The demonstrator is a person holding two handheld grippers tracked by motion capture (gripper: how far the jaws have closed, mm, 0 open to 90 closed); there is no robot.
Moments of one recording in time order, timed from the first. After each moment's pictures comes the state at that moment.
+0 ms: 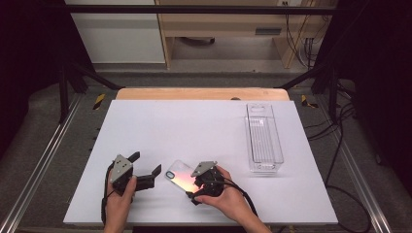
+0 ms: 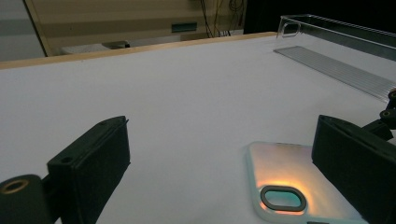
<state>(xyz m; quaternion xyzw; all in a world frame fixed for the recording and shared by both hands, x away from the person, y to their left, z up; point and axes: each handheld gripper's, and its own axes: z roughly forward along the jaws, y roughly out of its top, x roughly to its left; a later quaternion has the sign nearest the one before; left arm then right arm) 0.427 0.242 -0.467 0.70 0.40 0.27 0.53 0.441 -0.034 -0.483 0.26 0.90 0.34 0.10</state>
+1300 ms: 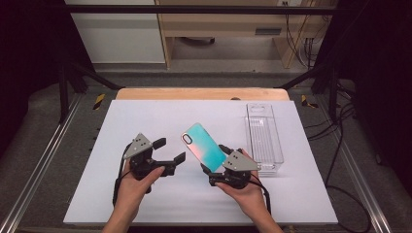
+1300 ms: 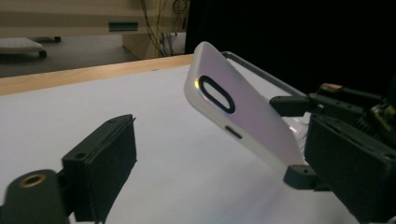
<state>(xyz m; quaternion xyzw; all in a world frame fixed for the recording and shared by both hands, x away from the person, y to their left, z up) 0.441 0.173 -0.378 0.72 0.37 0.16 0.57 0.433 -0.099 -0.435 0.27 0.74 0.54 0.28</state>
